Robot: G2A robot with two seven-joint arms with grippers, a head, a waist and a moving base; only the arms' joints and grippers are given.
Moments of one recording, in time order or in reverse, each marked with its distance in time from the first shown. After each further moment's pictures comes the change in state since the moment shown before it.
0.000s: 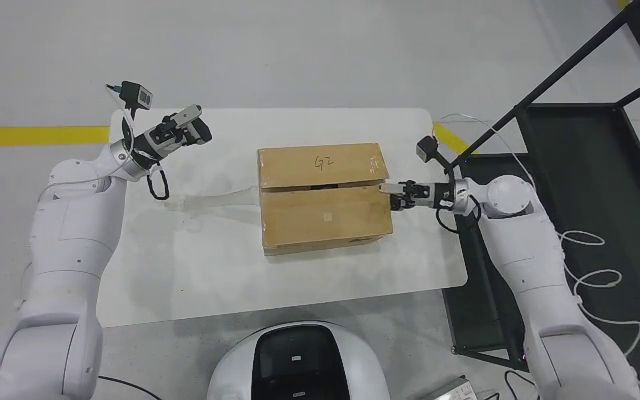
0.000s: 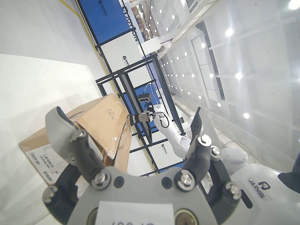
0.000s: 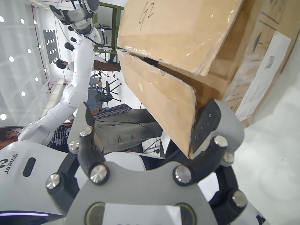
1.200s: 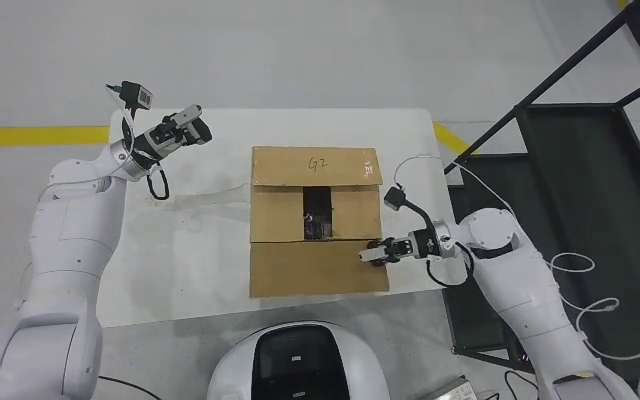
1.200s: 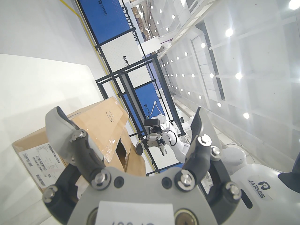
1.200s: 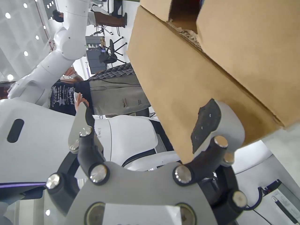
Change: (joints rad) left arm 0.000 0.000 0.000 0.000 0.000 0.000 0.000; right arm -0.265 0.055 -0.054 -0.379 0.009 0.085 0.084
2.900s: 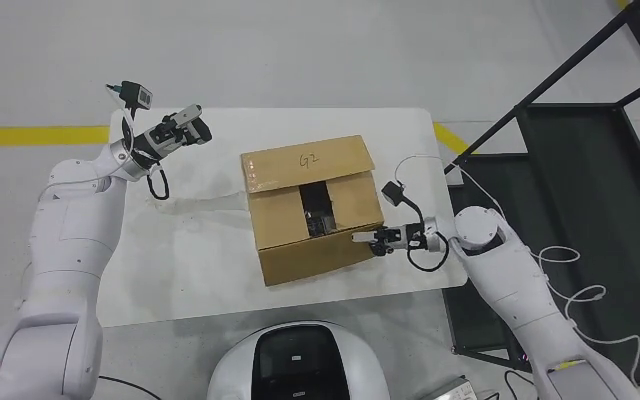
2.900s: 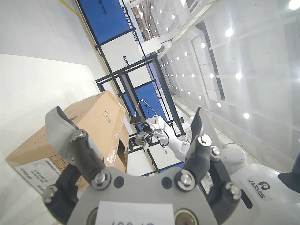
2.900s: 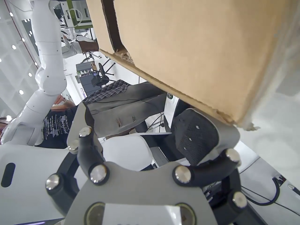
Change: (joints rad) left arm 0.000 0.000 0.000 0.000 0.000 0.000 0.000; right arm 0.094 -0.003 -0.110 0.174 -0.043 0.063 -0.193
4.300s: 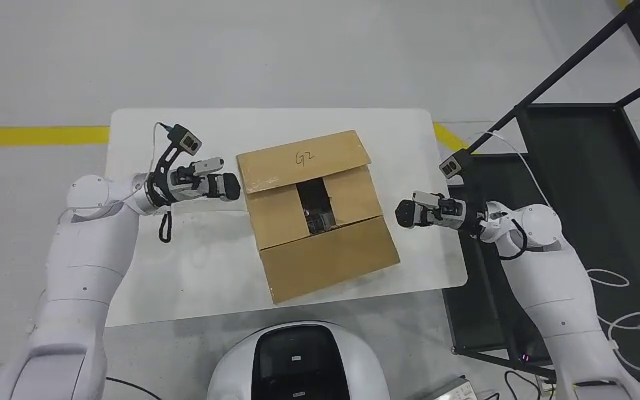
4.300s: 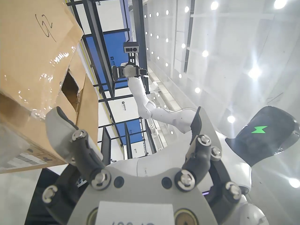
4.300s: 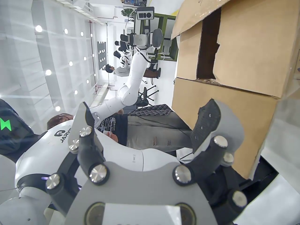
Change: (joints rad) left arm 0.172 0.026 0.029 -0.221 -0.200 0.334 -0.341; right arm -0.129 0.050 0.302 -0.097 0.434 -0.063 0.099
